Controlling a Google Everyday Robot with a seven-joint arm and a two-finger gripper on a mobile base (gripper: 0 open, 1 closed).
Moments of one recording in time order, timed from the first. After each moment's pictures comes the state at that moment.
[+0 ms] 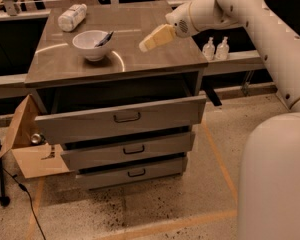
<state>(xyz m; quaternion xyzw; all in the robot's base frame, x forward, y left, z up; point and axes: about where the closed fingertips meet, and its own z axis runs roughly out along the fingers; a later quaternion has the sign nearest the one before) 0.779 -0.027 0.928 -0.46 0.73 0.23 0.45</state>
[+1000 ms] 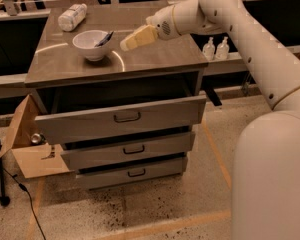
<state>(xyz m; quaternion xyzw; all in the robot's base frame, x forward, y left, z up) 0.768 0.034 0.929 -0.45 0.70 0.31 0.45</state>
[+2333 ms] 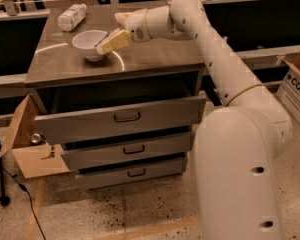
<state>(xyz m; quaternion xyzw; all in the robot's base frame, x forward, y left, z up) 0.793 0.121 0.921 -0.52 0.60 0.35 0.50</state>
